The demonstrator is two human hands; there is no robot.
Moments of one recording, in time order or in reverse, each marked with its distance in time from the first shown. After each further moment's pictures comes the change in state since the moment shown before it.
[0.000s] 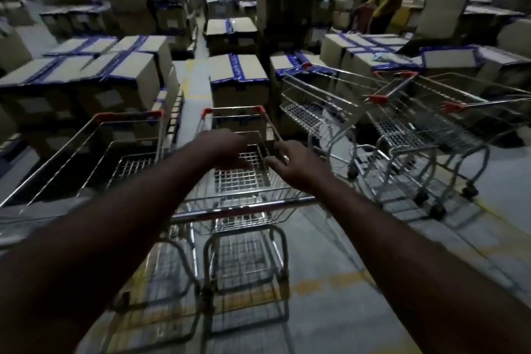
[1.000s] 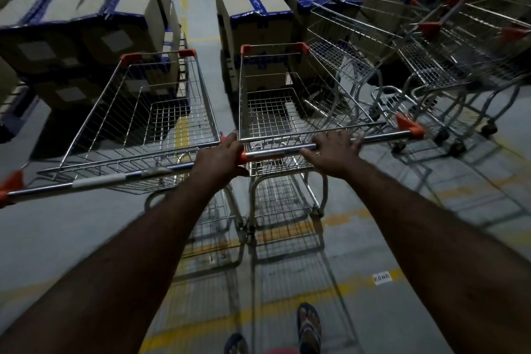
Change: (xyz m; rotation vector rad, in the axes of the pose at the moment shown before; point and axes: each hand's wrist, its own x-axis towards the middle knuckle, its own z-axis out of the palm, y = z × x) left_hand -0.118 -0.118 0.202 -0.268 0.133 -0.076; right_hand -0.029 -0.050 0.156 -0.361 -0.227 0.356
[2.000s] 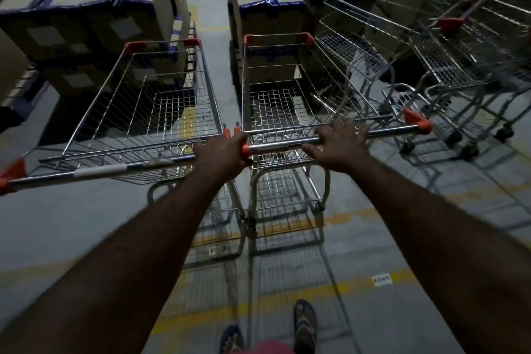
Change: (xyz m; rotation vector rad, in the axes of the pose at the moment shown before) left_hand 0.023 0.003 -0.002 -0.050 0.004 -0.220; right_hand 0.035 0.008 -0.013 -0.116 0.032 -0.101
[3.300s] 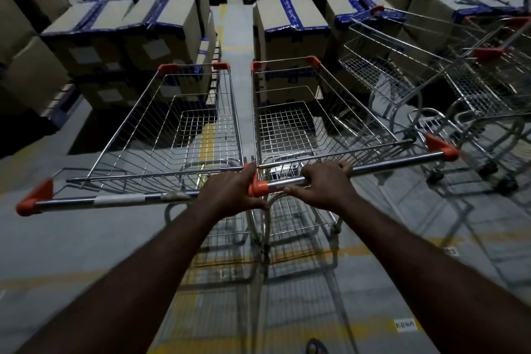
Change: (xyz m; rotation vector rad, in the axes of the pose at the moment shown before) left_hand 0.001 -0.019 -0.015 -0.055 -0.109 0.113; right_hand 0.020 -0.062 0.008 0.164 0.138 -0.215
